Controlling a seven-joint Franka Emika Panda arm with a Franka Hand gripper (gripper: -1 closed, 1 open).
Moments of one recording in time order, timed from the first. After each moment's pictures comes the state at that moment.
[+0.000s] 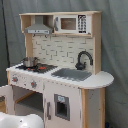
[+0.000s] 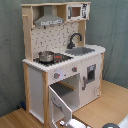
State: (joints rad) arm -1.13 -1.22 2.46 -1.12 -1.19 1.94 1.21
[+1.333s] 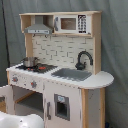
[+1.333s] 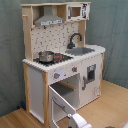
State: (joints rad) arm -1.16 -1.22 2.53 -1.13 -1.02 1.58 1.21
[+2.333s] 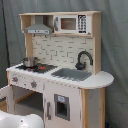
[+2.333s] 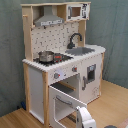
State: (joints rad) arm -1.14 -1.18 2.54 -1.23 -0.93 1.34 1.27
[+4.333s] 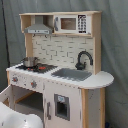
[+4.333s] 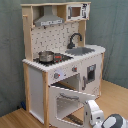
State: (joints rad) arm -1.07 -0.91 2.56 -1.72 -0.93 1.44 1.48
